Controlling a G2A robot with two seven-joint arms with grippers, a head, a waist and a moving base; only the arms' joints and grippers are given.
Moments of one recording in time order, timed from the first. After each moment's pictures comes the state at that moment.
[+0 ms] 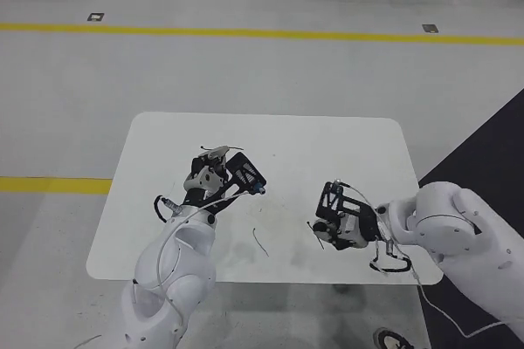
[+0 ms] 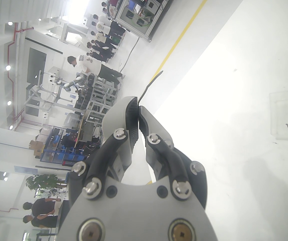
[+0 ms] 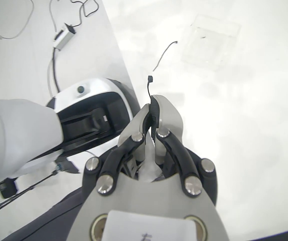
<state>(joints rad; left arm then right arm) 1.17 -1.29 -1.06 -2.11 2.24 -0.28 -0.69 -1.02 -0.71 1.12 -1.98 -0.35 -0.48 1.10</state>
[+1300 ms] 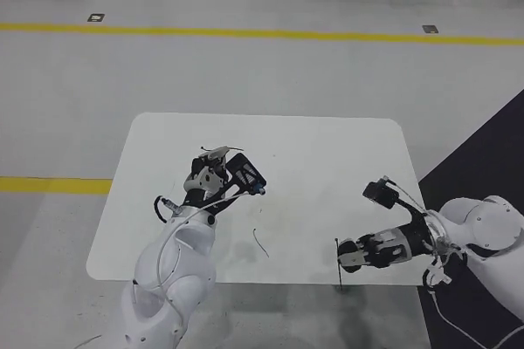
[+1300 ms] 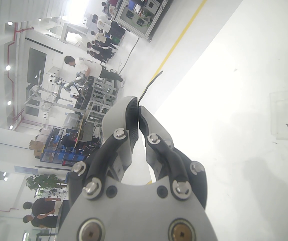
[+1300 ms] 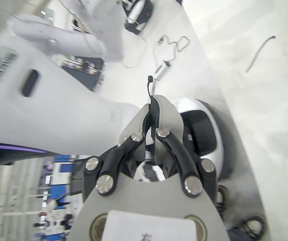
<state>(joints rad) 1.17 -1.29 -1.06 -2.11 2.24 -0.28 -0.69 -1.06 -0.60 1.16 -1.74 0.75 -0.43 1.39</state>
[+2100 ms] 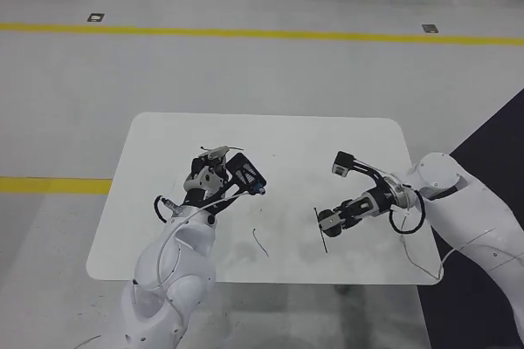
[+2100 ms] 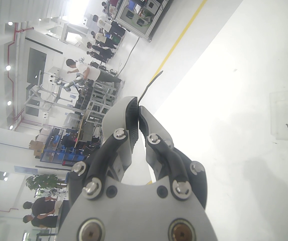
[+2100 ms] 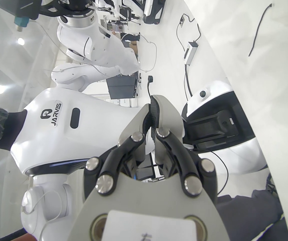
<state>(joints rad) 1.17 -1.29 -1.06 -2.11 2.24 -0.28 -0.69 -0.53 -0.84 0.65 -1.21 0.79 -0.28 1.54</state>
